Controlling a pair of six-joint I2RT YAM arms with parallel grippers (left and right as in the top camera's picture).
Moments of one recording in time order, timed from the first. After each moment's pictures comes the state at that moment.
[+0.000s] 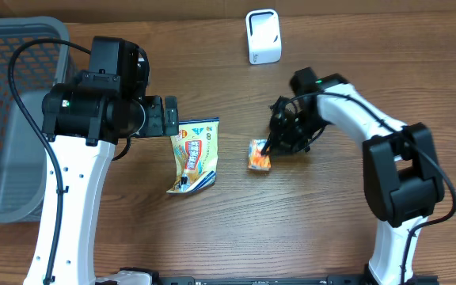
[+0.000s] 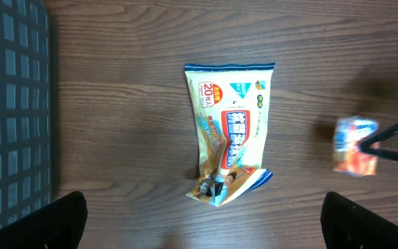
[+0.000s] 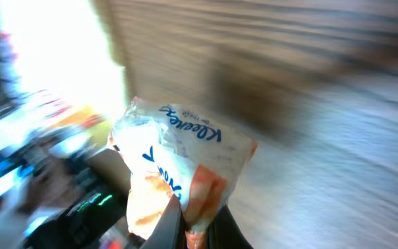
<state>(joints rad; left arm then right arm) -0.14 1.48 1.73 -1.42 -0.04 -0.21 0.31 2.09 1.49 -1.06 -0.81 0.18</state>
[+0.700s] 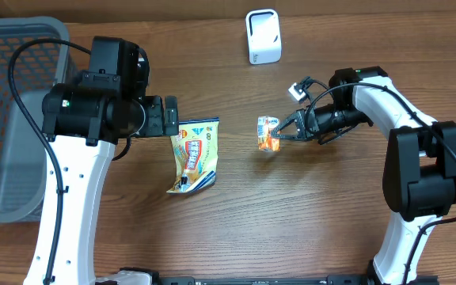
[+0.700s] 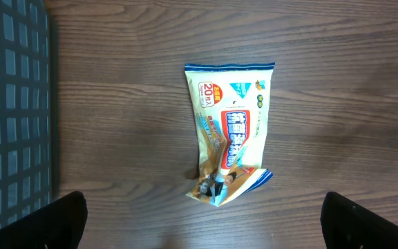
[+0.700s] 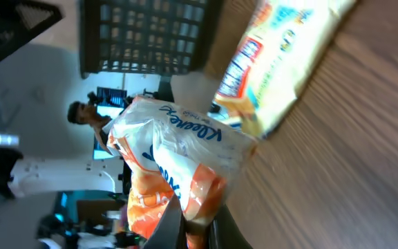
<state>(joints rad) -0.14 1.48 1.73 -1.42 -0.04 -0.21 0.14 2.09 1.49 -1.29 -1.32 -0.62</state>
